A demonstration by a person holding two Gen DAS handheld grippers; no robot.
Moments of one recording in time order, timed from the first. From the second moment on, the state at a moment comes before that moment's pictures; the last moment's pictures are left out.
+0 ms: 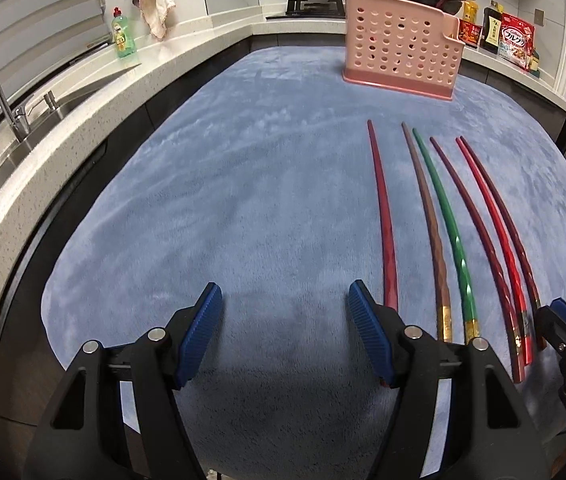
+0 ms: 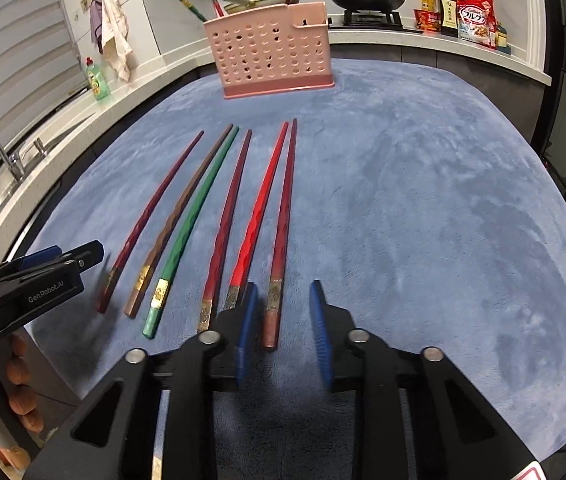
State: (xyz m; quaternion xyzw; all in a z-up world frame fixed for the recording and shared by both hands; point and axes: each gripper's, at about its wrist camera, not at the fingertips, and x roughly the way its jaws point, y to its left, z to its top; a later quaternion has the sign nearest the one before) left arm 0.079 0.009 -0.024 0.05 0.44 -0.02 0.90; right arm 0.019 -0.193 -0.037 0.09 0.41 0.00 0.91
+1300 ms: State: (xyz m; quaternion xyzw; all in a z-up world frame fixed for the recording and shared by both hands) left arm 0.065 -0.015 -0.033 0.05 0.45 -0.08 0.89; right arm 0.018 -0.213 -0.043 0.12 0.41 -0.03 0.91
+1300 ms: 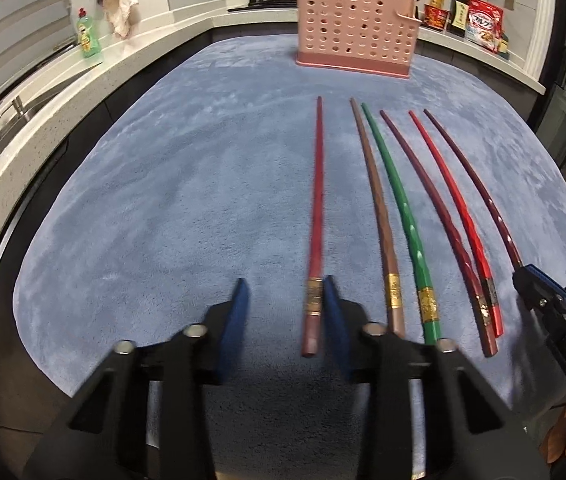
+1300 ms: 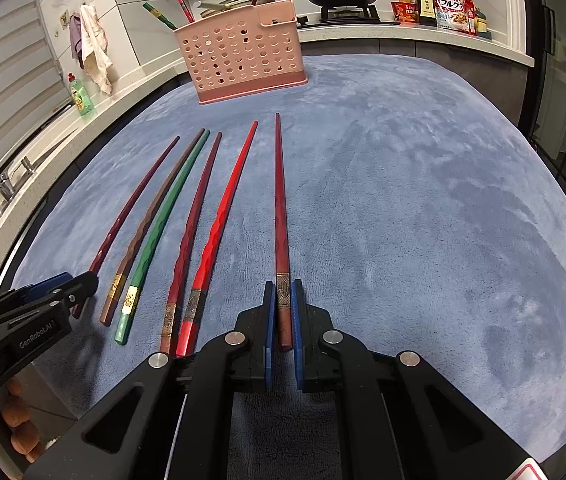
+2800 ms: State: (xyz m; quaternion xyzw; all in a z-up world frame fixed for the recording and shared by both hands) left arm 0.152 -0.017 0.120 0.02 0.36 -0.11 0.93; right arm 0.074 -0.258 0.114 0.13 0.26 -0.02 0.96
